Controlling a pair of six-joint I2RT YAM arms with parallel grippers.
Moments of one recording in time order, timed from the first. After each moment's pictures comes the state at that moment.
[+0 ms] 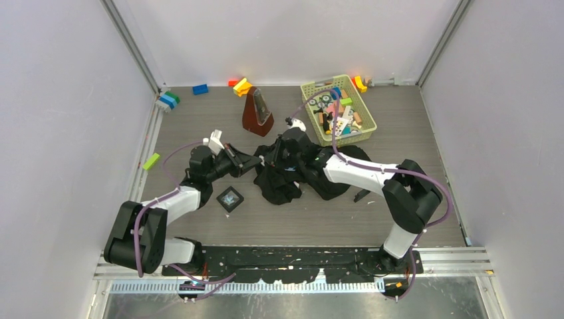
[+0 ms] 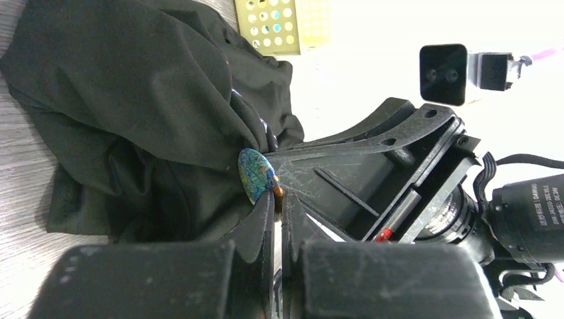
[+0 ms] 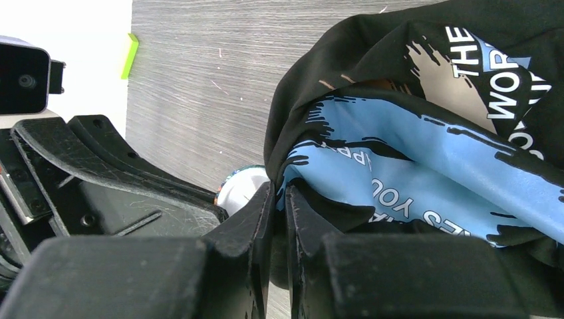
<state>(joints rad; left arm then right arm) -0.24 1.30 0.44 0.61 0.59 -1.15 0.83 1.71 1.12 0.04 0.03 0.88</state>
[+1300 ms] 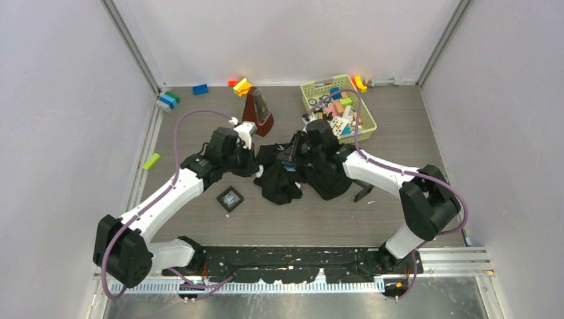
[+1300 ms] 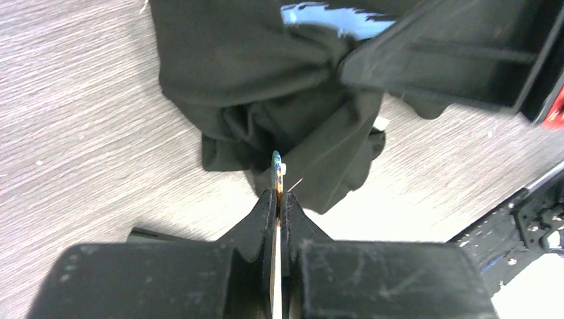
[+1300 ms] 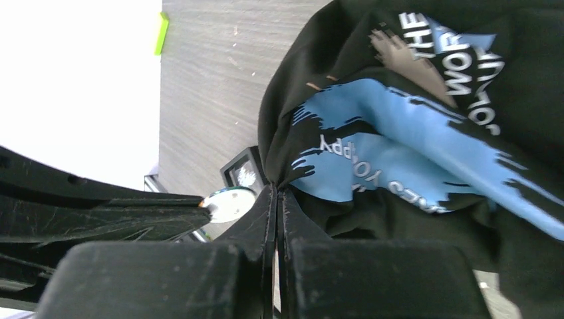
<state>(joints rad) -0.52 1.21 0.91 -0.41 0.18 -0.28 0.69 1.59 1.03 0.03 -0.22 0.87</state>
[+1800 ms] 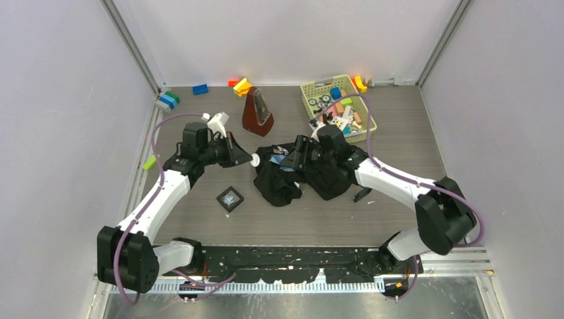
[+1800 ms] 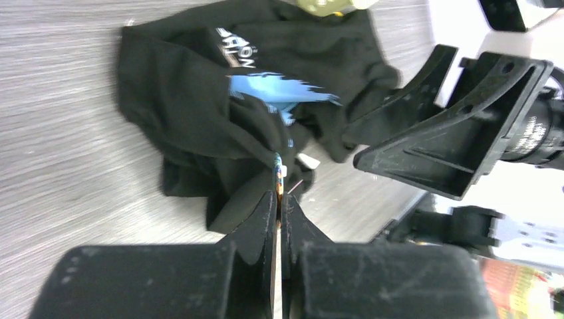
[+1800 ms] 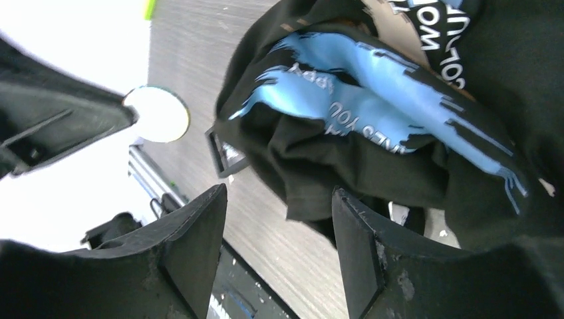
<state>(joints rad) -0.27 1.16 0.86 -0.29 0.49 -0.43 0.64 1.49 0.94 -0.05 -0.27 0.78</state>
